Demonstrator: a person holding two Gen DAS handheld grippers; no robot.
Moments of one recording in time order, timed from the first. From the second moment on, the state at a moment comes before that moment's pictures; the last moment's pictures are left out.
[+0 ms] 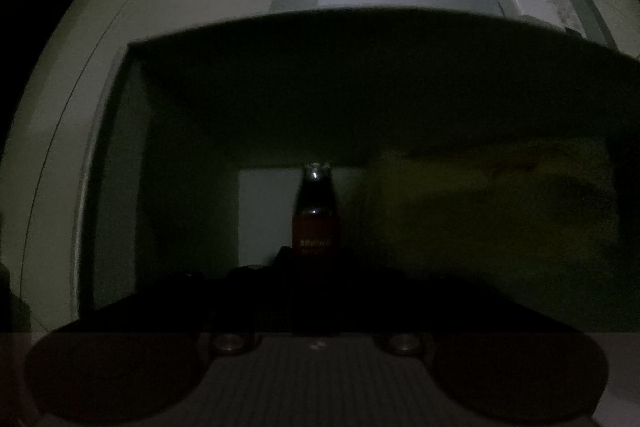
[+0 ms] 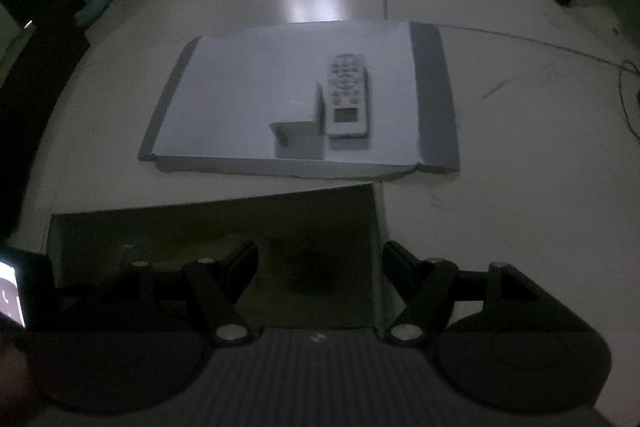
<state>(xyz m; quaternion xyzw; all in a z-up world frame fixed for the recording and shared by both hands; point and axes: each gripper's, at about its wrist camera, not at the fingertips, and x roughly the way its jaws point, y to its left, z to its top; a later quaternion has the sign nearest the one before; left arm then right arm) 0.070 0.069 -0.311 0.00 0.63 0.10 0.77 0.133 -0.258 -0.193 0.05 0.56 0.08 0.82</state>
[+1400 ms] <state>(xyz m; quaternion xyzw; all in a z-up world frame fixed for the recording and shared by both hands) 0.161 0.066 -0.216 -0.10 0.55 0.04 0.83 0.195 -0.275 -0.186 0.03 0.52 0.08 0.85</state>
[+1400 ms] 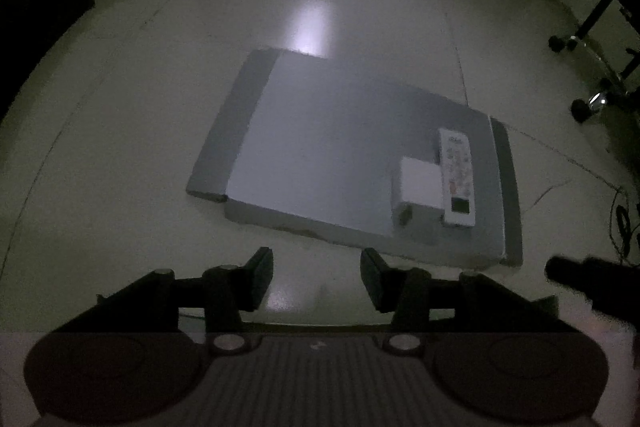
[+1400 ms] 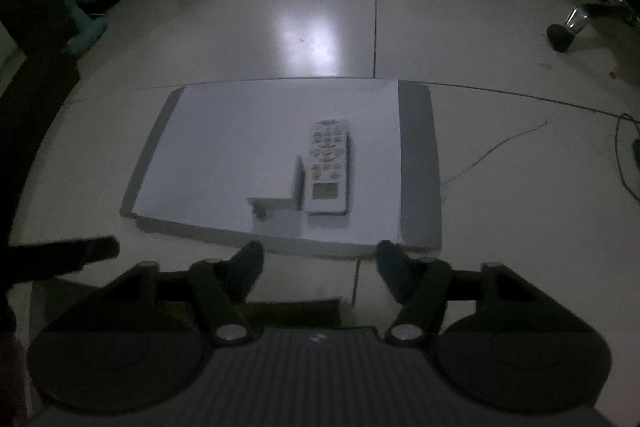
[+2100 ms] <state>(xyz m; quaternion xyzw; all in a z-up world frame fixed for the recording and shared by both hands) 0.206 0.054 -0.241 -0.09 0.58 0.01 0.81 0.312 -0.294 -0.271 0.05 0.58 0.06 0.81</state>
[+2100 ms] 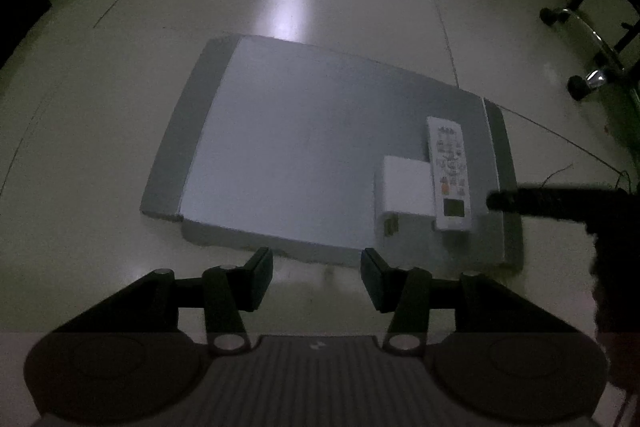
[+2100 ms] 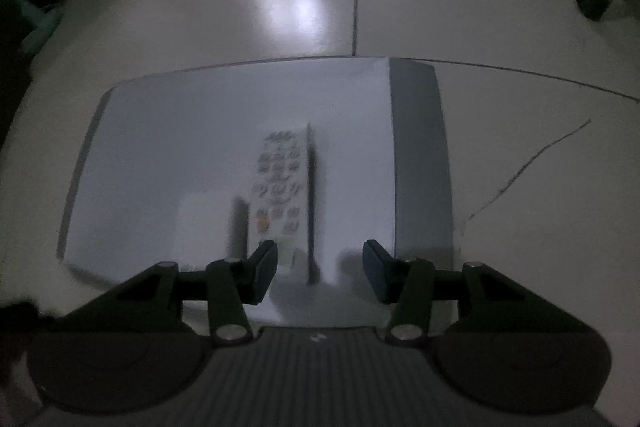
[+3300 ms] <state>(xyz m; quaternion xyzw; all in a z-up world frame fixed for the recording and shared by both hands) 0.187 0.071 -0.244 -0.10 0.59 -0.02 0.80 0.343 -0.246 -0.311 -0.05 0.61 0.06 0.79</state>
